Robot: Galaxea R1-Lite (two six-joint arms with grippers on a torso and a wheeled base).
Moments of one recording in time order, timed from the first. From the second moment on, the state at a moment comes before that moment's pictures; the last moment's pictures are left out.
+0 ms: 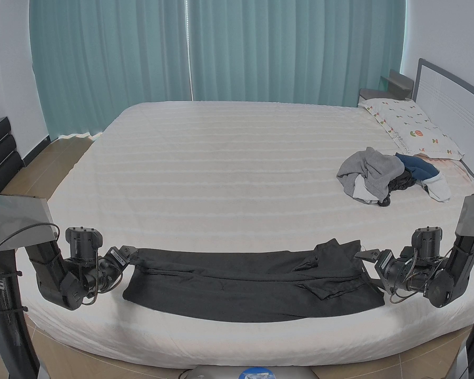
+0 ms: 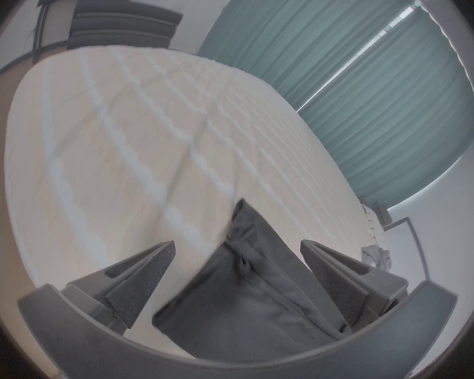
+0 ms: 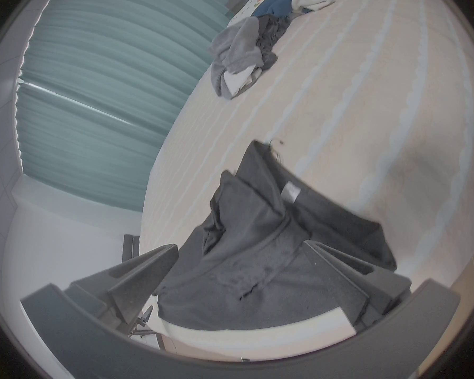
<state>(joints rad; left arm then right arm) -0.05 2.24 -0.52 -1.08 0.00 -0.88 0.06 2.16 -0.37 -1.18 0.28 0.91</state>
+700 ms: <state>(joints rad) -0.09 2.24 -0.40 -1.19 -0.06 -0.93 0.24 2.29 -0.41 -1.22 0.11 0.92</state>
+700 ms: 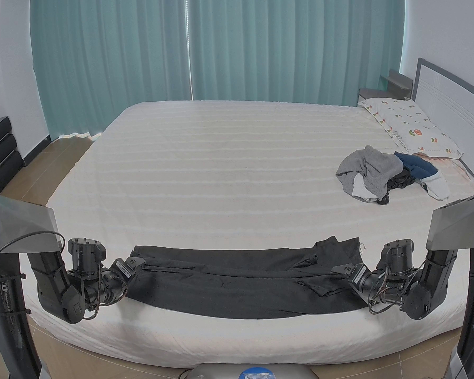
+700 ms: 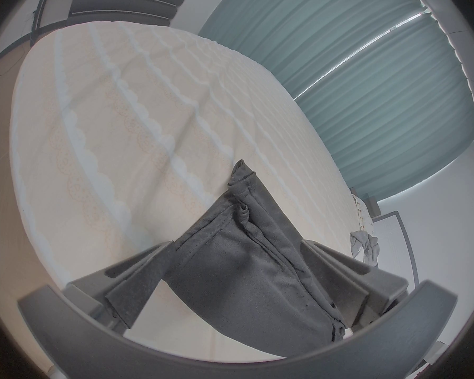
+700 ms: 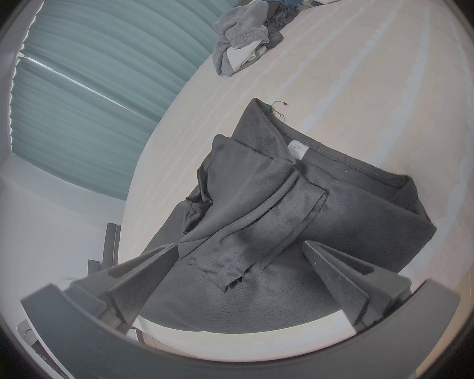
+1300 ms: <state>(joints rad) -0.10 2.26 -0.40 -1.19 -0.06 -0.93 0.27 2.34 -0.45 -1.24 0.07 0.93</state>
